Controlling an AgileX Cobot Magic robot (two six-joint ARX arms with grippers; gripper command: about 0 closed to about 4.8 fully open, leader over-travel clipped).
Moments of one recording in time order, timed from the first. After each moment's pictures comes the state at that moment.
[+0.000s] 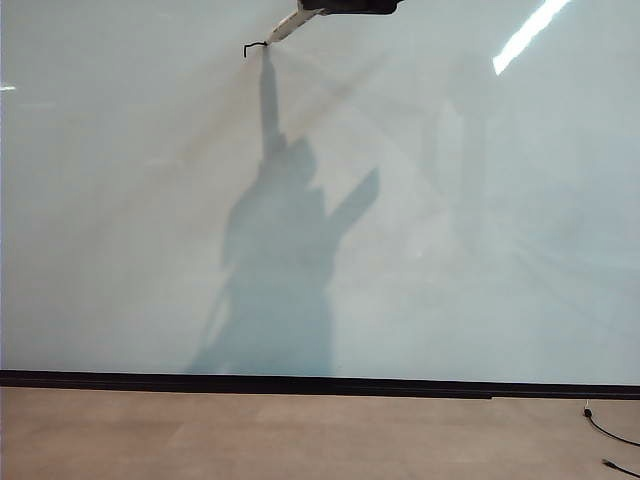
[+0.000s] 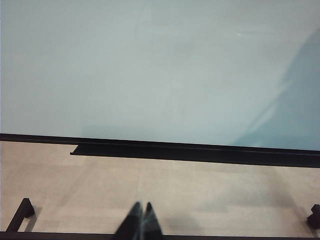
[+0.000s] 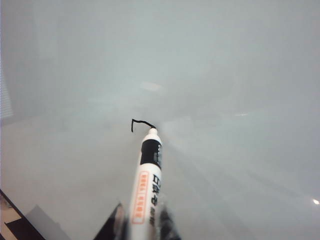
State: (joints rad) left arm 0.00 0.00 0.00 -0.15 0.02 -0.01; right arm 0.68 1.46 1.10 0.41 0.08 -0.10
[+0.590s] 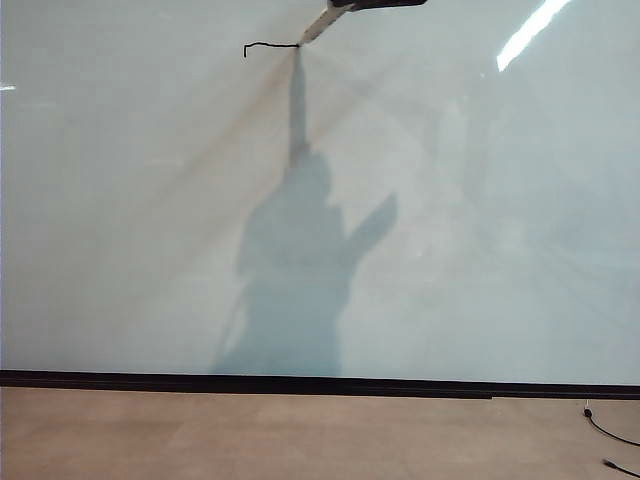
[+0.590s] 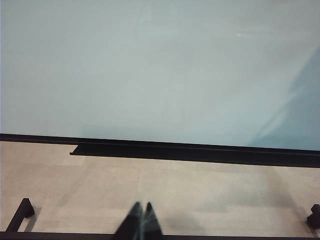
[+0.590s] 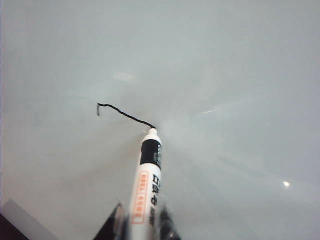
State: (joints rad) left arm 0.00 0.00 0.00 -0.15 0.02 -0.01; right arm 0.67 1.38 1.04 0.37 0.17 -0.11
